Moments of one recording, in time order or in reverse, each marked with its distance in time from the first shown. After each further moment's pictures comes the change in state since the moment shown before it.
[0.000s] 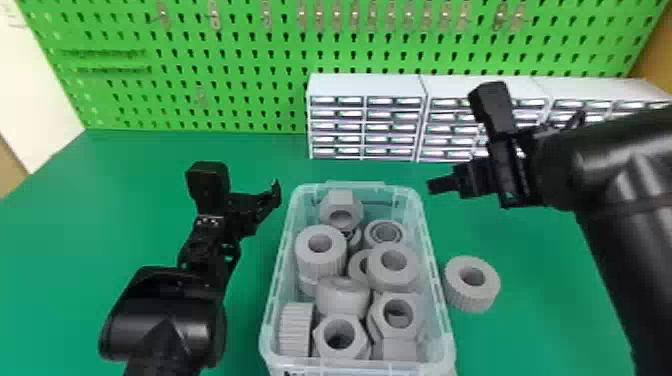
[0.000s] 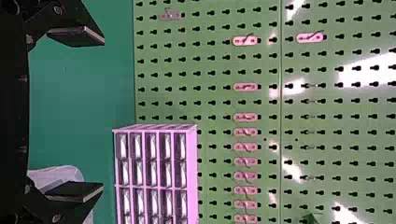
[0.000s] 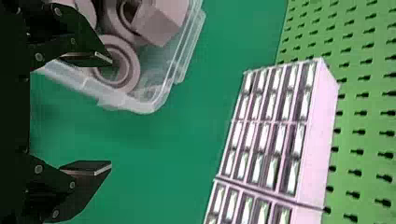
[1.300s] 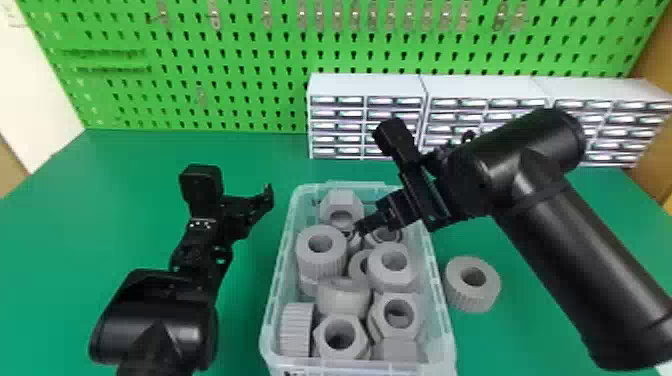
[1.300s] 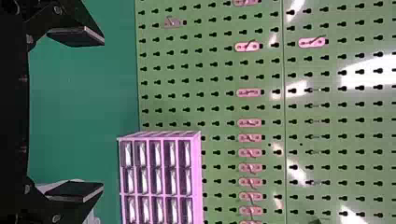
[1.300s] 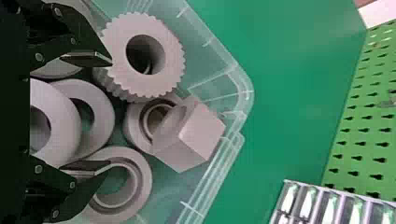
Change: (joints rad) left arm 0.009 0.019 0.010 0.000 -0.005 0.000 -0.002; right arm -0.128 0.040 0.303 0.208 -0.210 0.004 0.002
